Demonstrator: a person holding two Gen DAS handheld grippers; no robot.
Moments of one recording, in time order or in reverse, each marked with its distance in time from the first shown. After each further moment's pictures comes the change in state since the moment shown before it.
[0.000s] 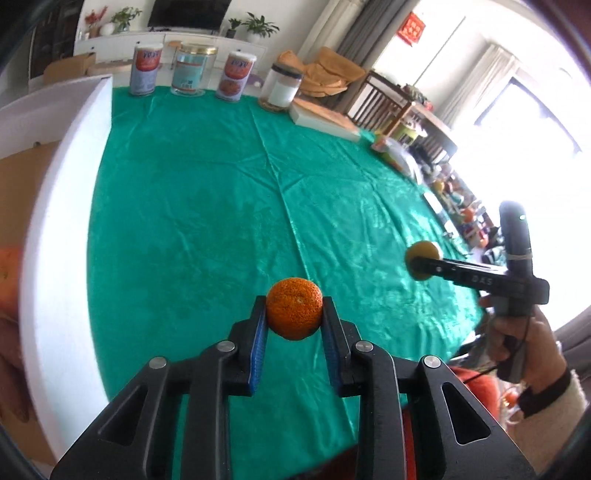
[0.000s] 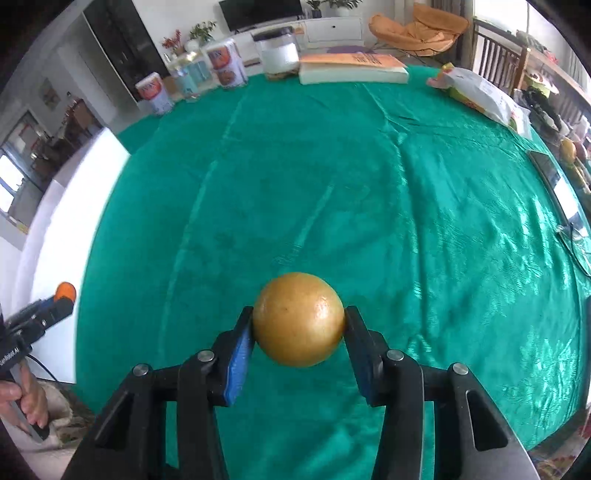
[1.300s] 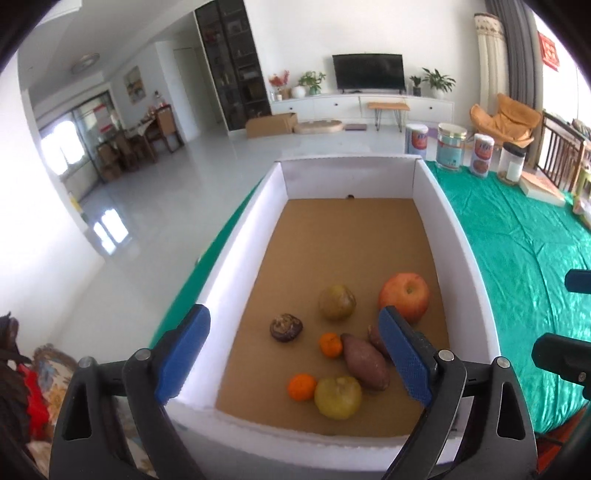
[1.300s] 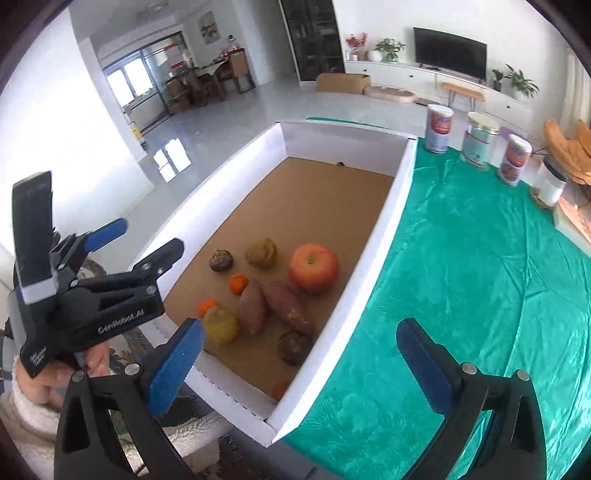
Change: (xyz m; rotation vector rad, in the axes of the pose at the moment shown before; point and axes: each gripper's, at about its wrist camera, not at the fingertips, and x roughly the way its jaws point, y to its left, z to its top) left arm -0.183 0.117 -0.033 -0.082 -0.242 0.924; right arm -0.029 0.325 -0.051 -0.460 -0.027 0.166
